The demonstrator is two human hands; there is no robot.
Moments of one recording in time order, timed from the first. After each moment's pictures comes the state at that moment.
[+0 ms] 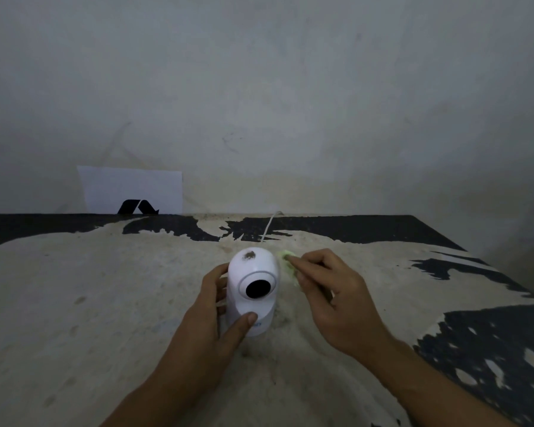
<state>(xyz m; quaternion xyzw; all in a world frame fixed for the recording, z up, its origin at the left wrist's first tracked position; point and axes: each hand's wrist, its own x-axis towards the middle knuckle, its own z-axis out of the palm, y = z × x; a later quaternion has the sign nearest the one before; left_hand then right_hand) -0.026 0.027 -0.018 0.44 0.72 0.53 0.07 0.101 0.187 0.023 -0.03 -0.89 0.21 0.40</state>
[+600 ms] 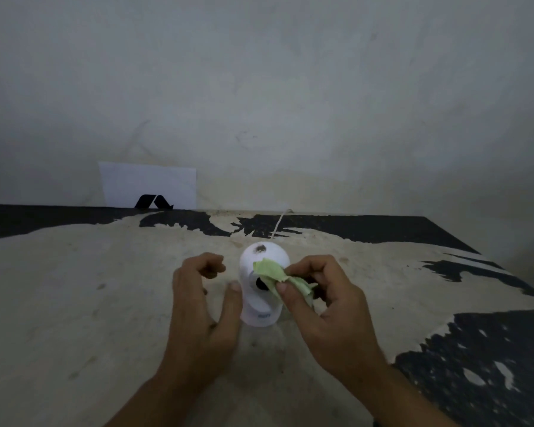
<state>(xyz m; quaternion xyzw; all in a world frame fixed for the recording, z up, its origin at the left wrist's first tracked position) -0.013 0.017 -0.011 0.37 0.70 0.58 -0.15 0.105 0.138 0.022 -0.07 -0.82 0.37 0.43</state>
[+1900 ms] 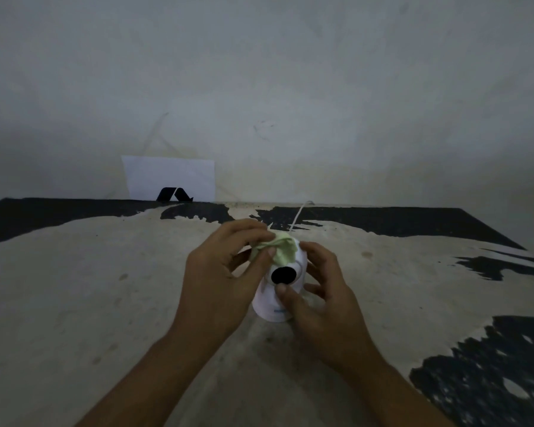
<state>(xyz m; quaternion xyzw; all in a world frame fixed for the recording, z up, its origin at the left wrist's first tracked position) -0.020 0.023 0.037 0.44 0.67 0.57 -0.16 0.077 0.149 -0.006 -0.10 -0.82 0.45 0.34</state>
